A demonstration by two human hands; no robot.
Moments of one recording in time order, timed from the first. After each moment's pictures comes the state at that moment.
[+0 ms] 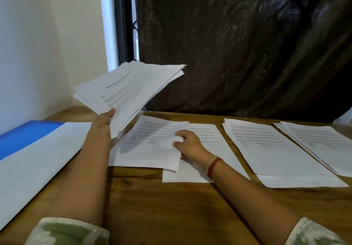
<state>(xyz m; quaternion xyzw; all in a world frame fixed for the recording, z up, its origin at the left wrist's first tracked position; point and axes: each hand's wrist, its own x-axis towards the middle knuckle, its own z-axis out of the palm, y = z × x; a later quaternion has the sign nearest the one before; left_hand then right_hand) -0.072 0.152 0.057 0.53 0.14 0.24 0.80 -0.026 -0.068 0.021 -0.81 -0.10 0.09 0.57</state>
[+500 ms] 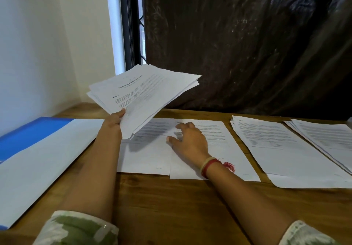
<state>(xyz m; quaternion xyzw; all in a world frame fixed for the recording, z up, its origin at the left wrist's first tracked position) -0.077 0.138 0.072 0.55 0.23 0.16 0.79 -0.026 -0.051 0.009 -0.92 -0.20 -0.15 0.31</state>
